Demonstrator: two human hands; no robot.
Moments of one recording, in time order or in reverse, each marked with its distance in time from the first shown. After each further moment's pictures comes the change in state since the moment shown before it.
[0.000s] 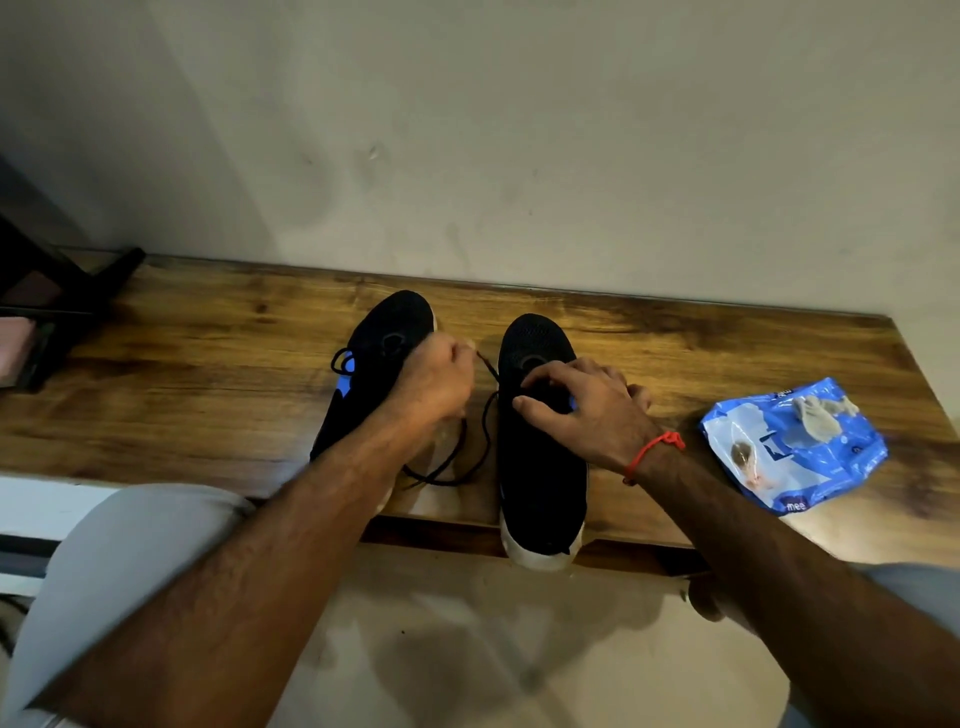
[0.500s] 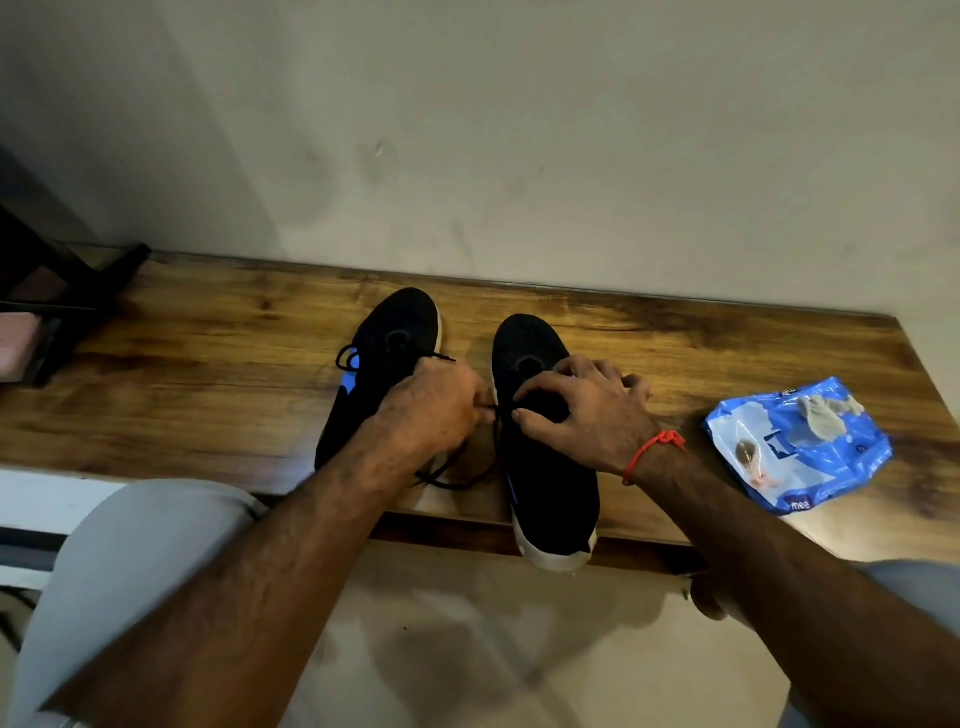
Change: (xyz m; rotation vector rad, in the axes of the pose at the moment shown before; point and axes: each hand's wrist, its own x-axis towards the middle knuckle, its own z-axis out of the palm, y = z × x) left_hand 0.007 -0.025 -0.008 0.812 -0.223 0.349; right_hand -0.001 -0.003 0.004 -0.190 -0.021 -0.098
